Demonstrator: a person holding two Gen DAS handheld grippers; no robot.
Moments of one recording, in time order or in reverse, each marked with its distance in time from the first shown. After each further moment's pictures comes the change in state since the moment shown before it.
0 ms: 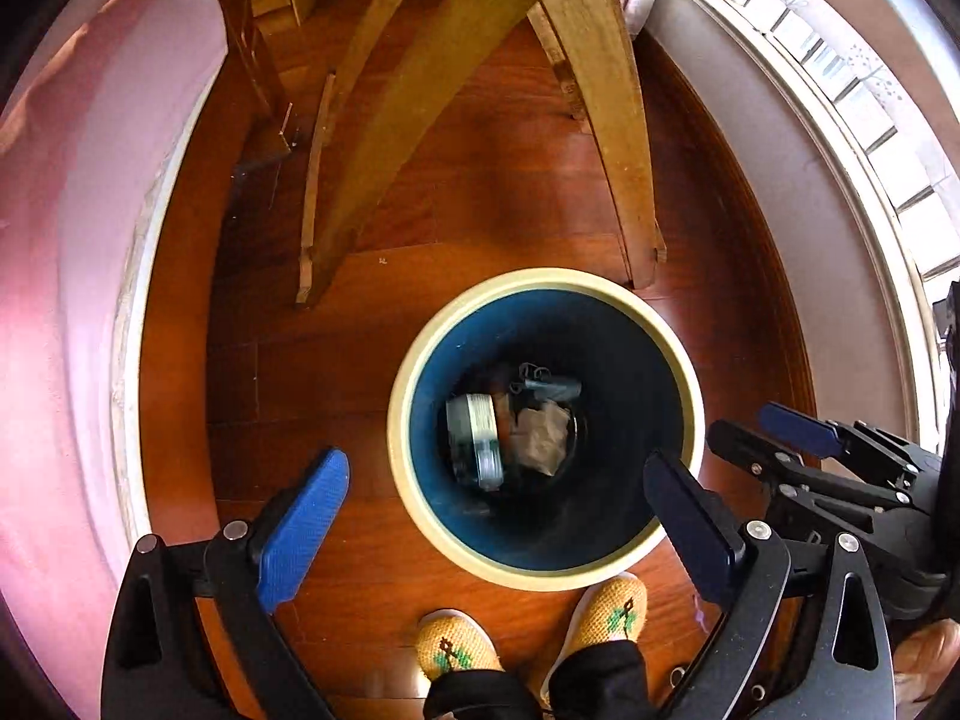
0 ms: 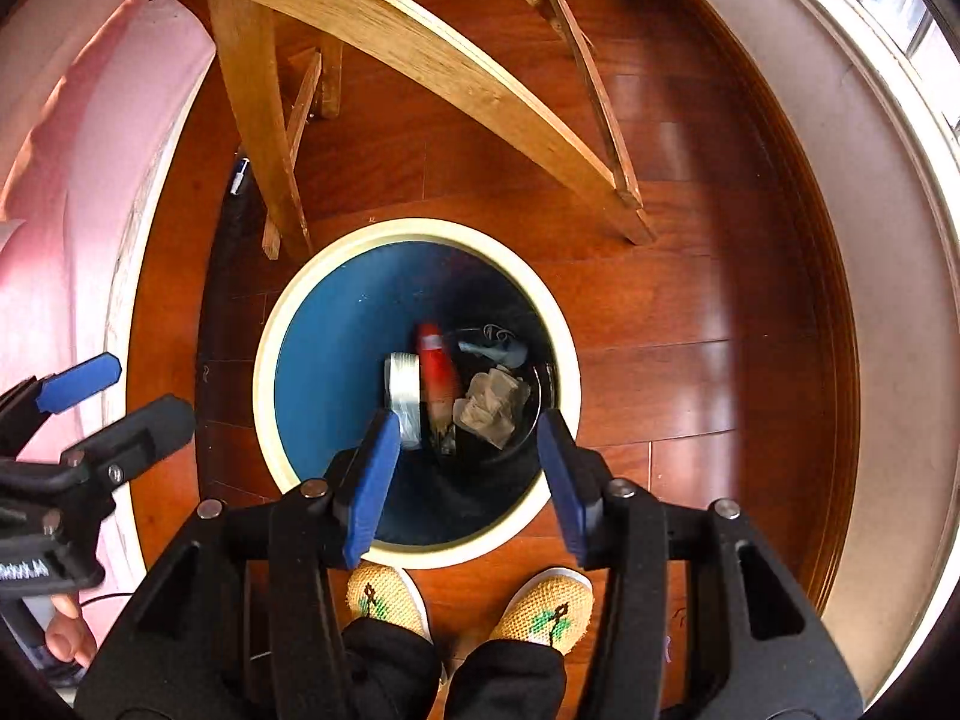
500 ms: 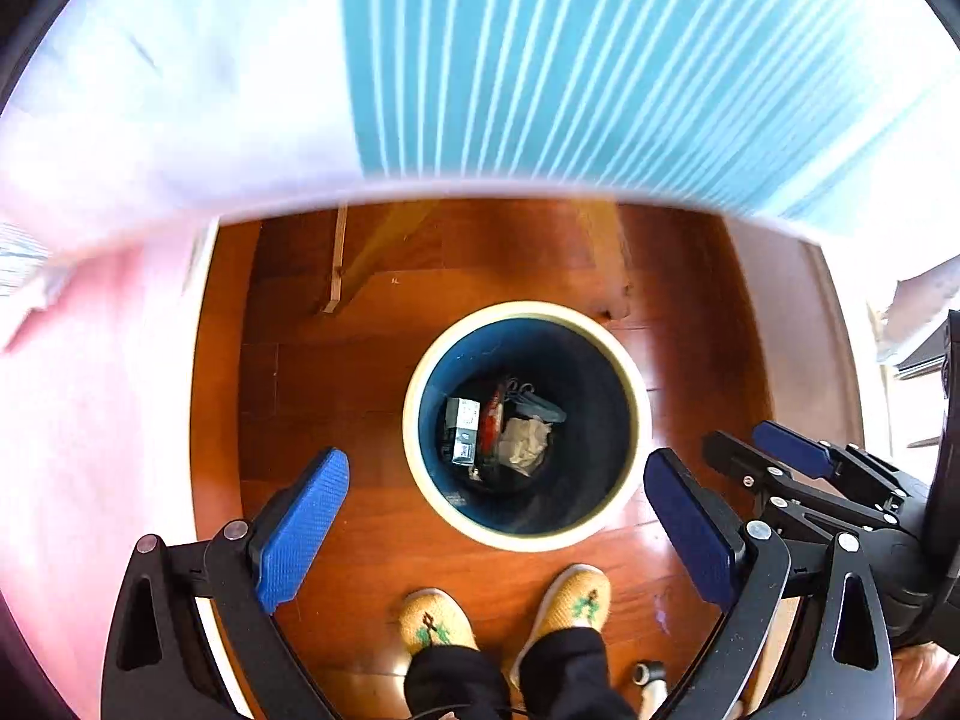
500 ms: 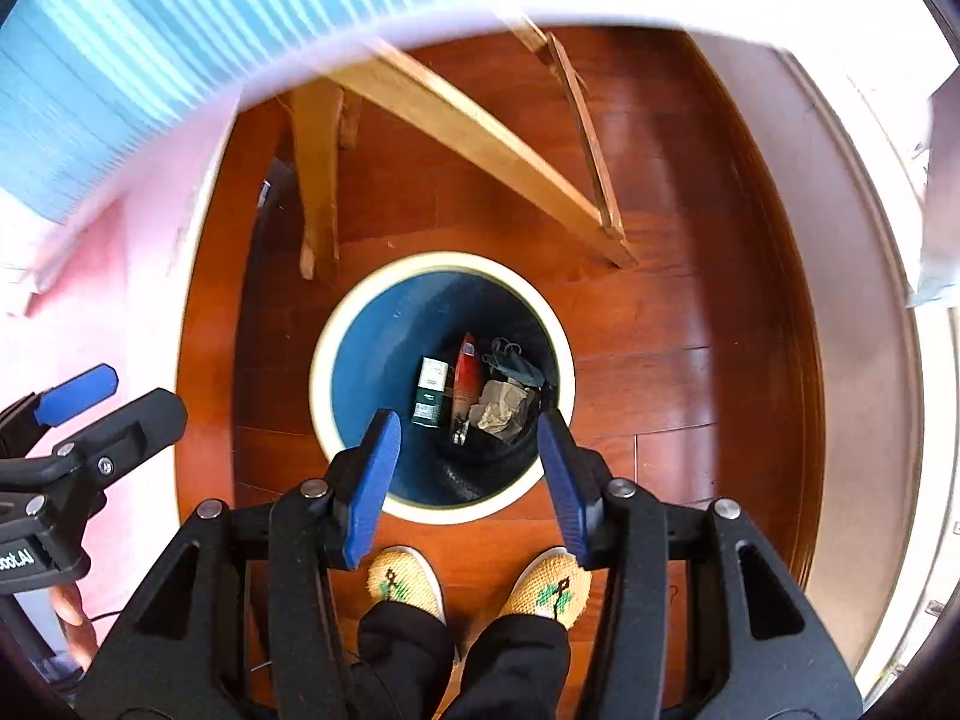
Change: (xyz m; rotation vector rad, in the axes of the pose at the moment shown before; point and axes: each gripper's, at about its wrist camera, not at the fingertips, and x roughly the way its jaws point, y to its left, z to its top) left arm -0.107 0.008 -0.005 -0.060 -0.053 -0.040; right arm -0.103 0.028 -0.012 0.013 -0.056 -0.011
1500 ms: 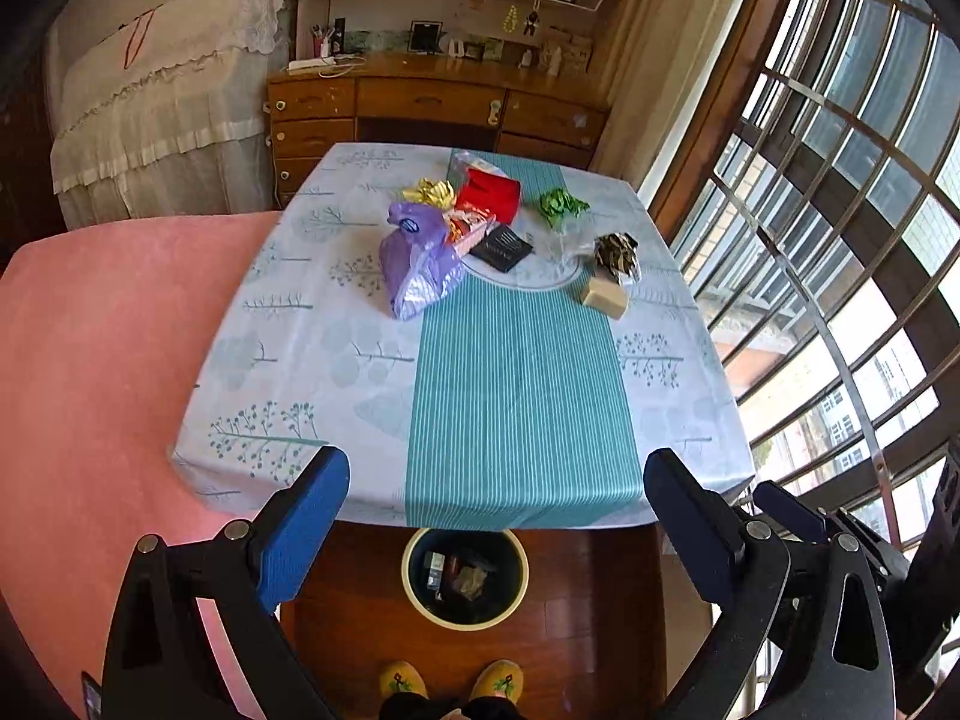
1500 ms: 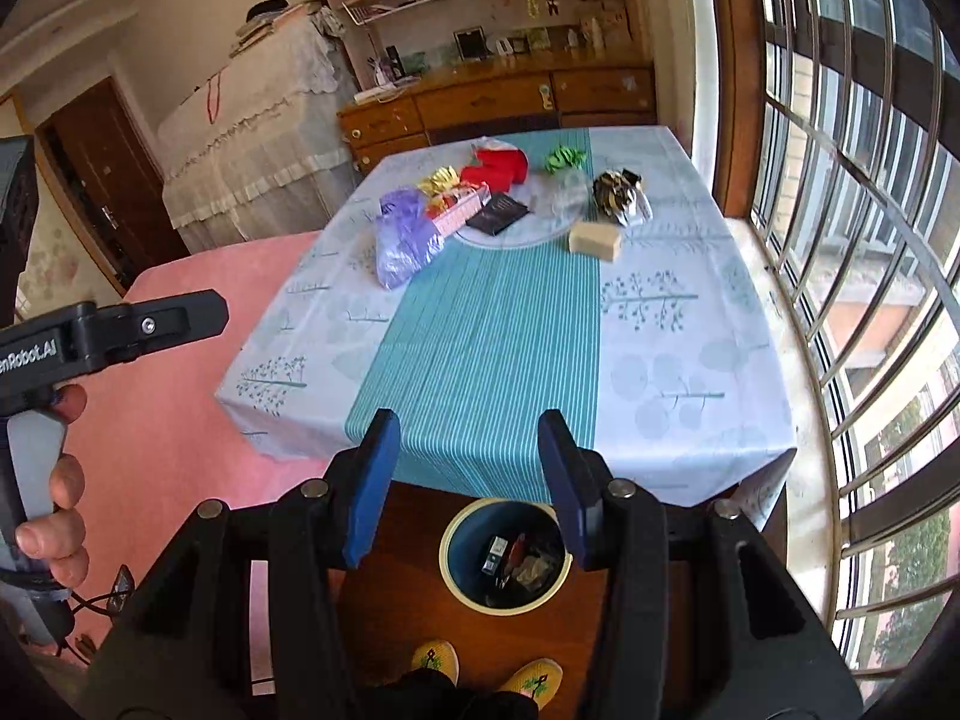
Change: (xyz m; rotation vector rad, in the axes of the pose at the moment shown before) left arm -0.424 -0.069 0.105 -0.089 -0.395 0.004; right arm -0.417 0.054 0.080 -0.223 -0.449 0.167
